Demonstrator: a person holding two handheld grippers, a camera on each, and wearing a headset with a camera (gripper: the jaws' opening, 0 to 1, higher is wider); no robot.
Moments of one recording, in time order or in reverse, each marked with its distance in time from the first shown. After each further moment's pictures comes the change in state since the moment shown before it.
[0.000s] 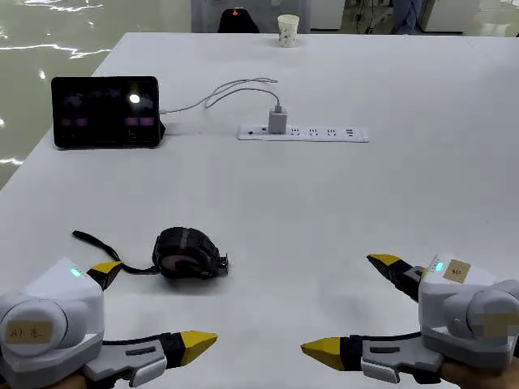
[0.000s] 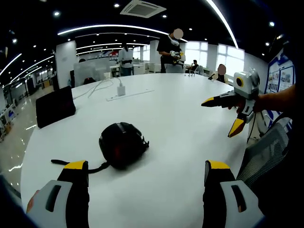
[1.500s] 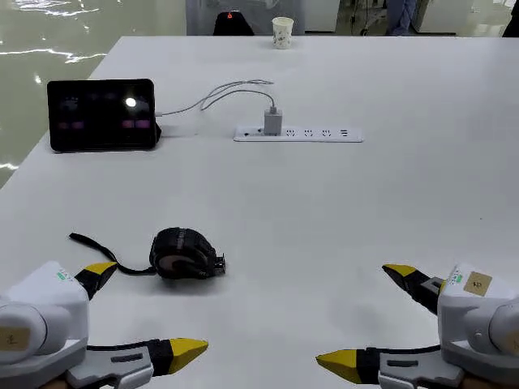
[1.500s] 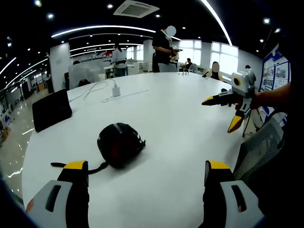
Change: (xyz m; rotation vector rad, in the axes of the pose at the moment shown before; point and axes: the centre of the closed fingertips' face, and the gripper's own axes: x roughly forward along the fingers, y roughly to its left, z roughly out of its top) left arm -0.005 -0.002 0.001 0.037 0.009 -0.043; right arm -0.019 -0.004 -0.014 0.019 0.025 -0.029
